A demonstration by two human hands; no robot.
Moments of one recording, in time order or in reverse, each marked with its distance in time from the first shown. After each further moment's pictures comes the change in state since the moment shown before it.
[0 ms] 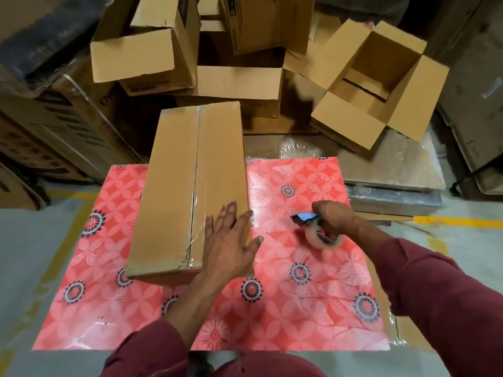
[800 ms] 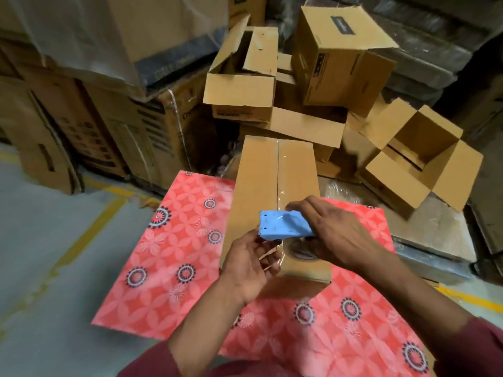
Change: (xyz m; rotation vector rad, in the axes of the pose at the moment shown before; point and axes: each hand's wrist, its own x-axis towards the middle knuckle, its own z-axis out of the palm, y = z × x) left_hand -0.069 -0.075 -0.162 -2.005 -0.182 -0.870; right_hand -0.118 -0.309 -0.180 -0.127 0.549 -0.515
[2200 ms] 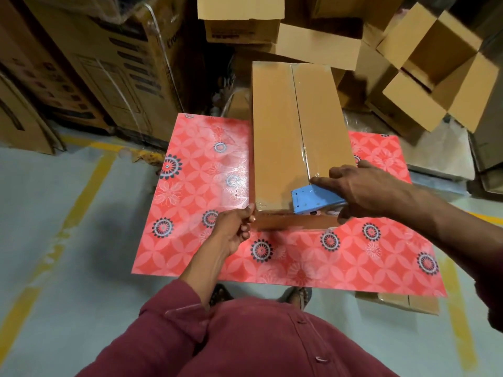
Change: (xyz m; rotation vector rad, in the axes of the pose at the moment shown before) left_hand 0.052 0.014 -0.173 0.359 0.226 -0.093; right_hand 0.010 -0.048 0.035 -0.310 -0.699 0.132
